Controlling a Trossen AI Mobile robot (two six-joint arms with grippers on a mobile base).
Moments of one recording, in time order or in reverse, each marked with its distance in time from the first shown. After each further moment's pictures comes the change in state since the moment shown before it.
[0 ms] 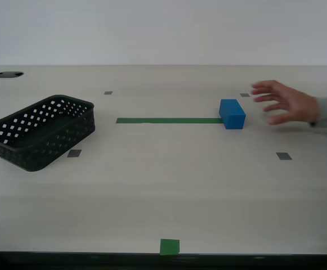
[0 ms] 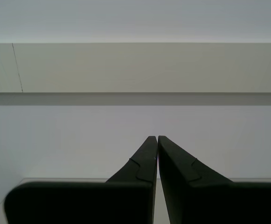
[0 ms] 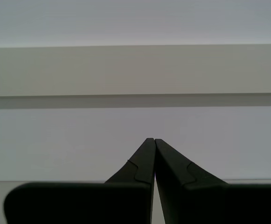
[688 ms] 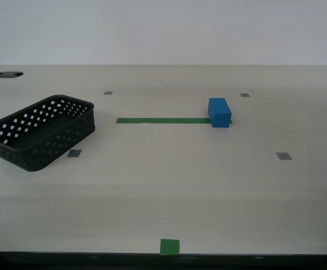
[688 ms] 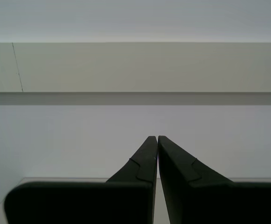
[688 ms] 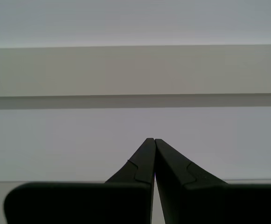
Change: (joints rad) arm 0 0.000 0.000 0.000 0.000 0.000 0.000; arm 1 0.000 0.000 0.000 -0.003 0.000 0.000
